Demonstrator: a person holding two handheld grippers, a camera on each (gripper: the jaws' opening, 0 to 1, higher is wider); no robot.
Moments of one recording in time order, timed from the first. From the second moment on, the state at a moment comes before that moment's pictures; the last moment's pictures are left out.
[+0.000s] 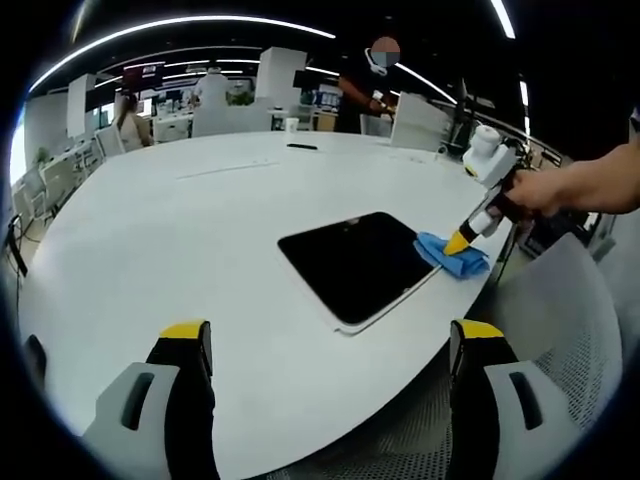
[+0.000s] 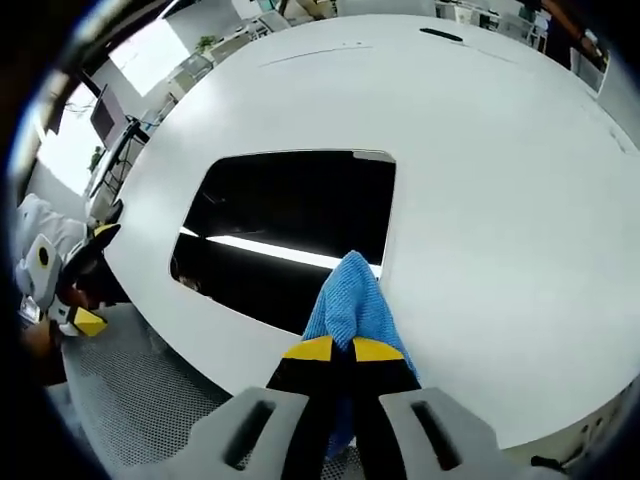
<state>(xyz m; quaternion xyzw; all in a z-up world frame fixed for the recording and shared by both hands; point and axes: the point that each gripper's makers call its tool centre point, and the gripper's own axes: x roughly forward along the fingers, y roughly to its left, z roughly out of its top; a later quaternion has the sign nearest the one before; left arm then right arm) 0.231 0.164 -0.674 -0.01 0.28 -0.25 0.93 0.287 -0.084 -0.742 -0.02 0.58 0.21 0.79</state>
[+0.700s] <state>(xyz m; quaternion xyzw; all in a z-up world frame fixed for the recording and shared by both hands) 0.233 0.165 -0.674 -0.02 0.28 -0.24 0.93 0.337 -0.074 -0.739 -0.05 0.58 0.21 0.79</state>
